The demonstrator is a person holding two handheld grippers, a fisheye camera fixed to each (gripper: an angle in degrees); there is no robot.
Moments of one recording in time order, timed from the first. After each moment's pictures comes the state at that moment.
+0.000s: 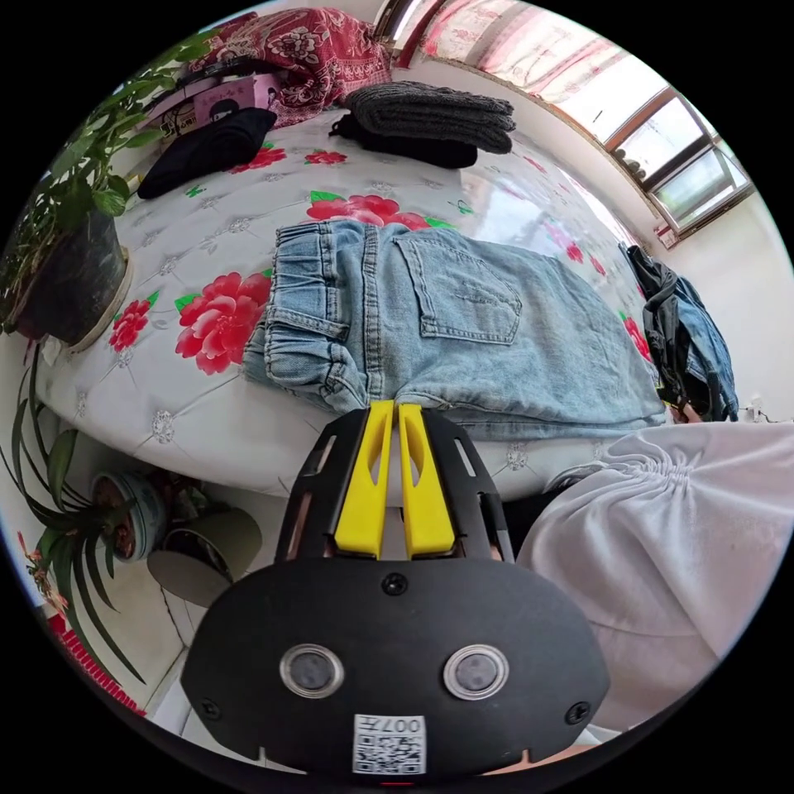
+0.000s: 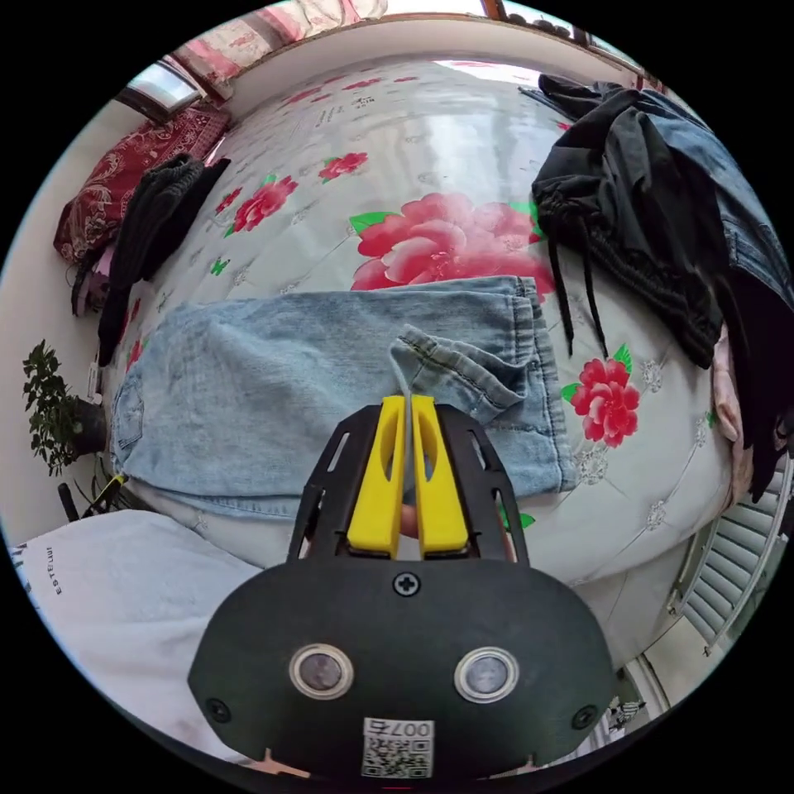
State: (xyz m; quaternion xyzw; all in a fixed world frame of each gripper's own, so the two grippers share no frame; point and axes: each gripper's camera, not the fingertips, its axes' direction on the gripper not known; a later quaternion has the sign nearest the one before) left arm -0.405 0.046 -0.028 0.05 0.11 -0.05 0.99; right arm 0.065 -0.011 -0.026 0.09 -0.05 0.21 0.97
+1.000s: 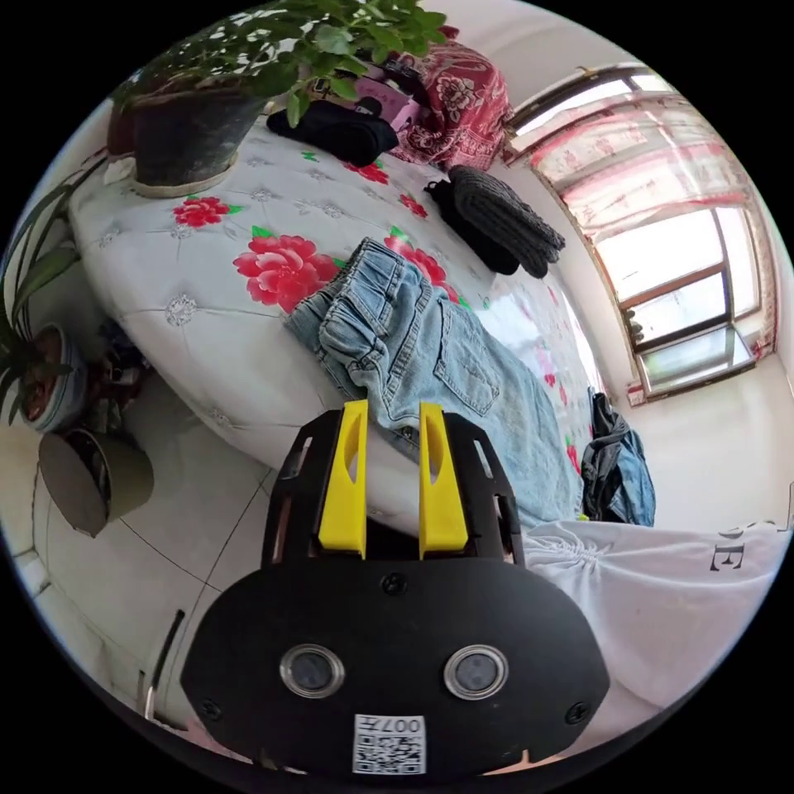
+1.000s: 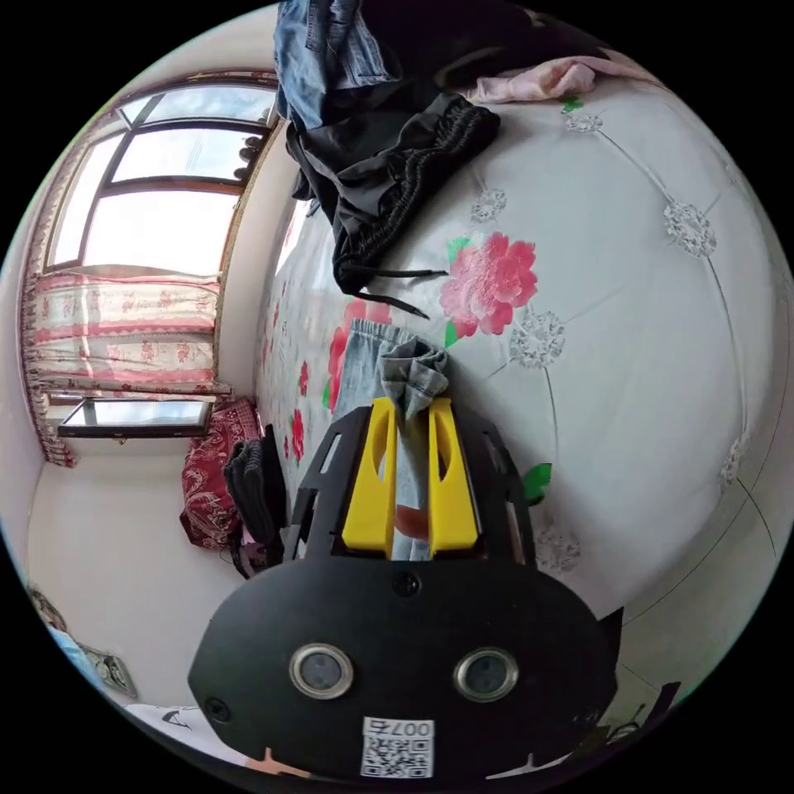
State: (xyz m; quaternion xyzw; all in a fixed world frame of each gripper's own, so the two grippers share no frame) left arm -0.487 0.132 -0.031 0.17 0.24 -0.32 0.90; right arm 0.197 0.093 0.017 0.27 -0.27 0.56 0.74
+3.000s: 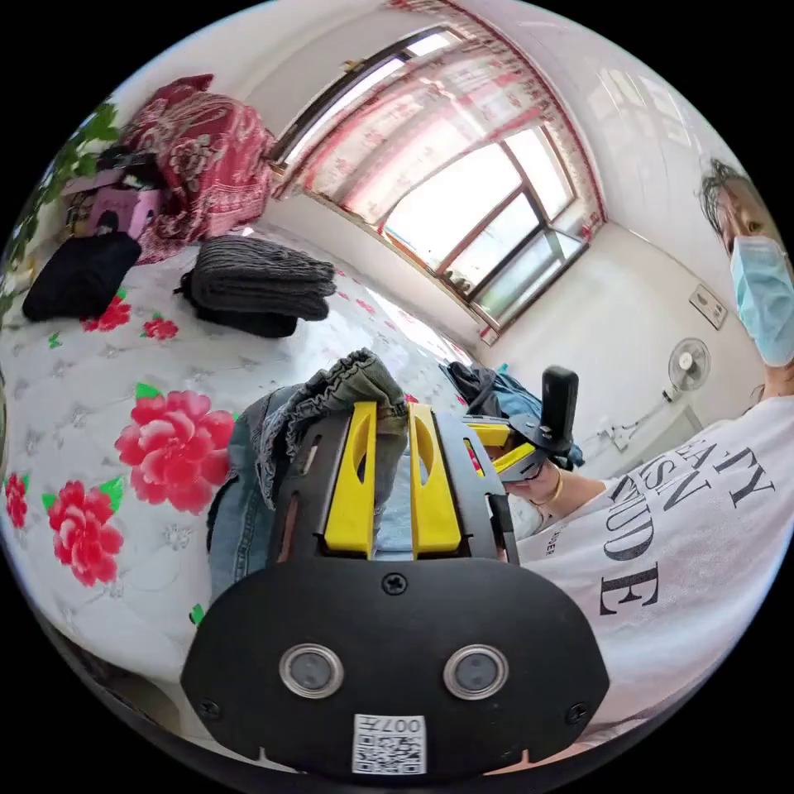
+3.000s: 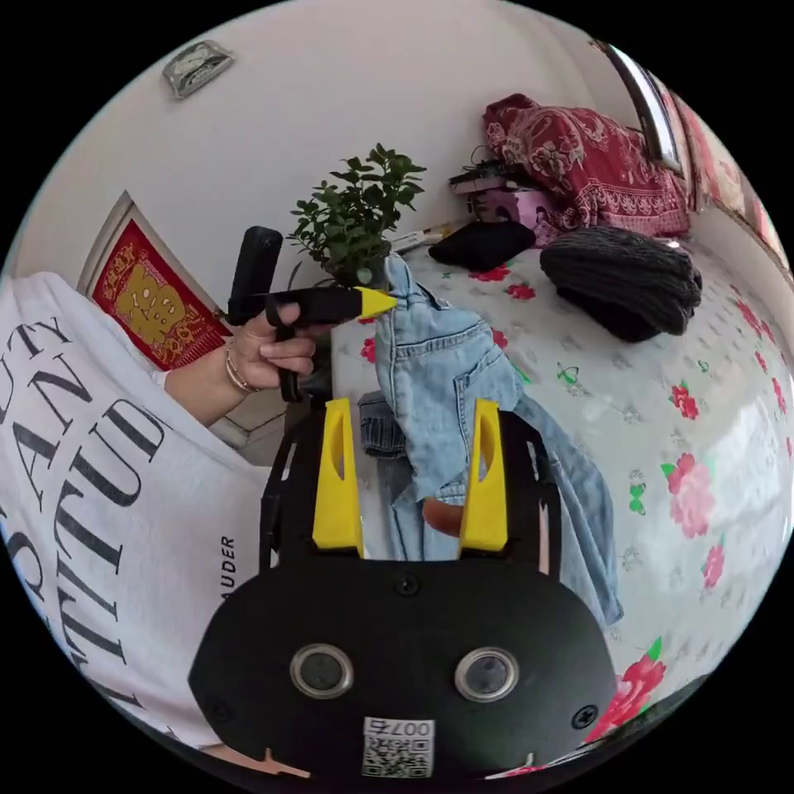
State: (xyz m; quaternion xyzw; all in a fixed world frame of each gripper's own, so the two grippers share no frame) left arm -0.308 0.015 -0.138 0.30 0.37 0.09 0.88; right arm -0.229 -0.093 -0.075 0.13 -0.23 -0.40 0.88
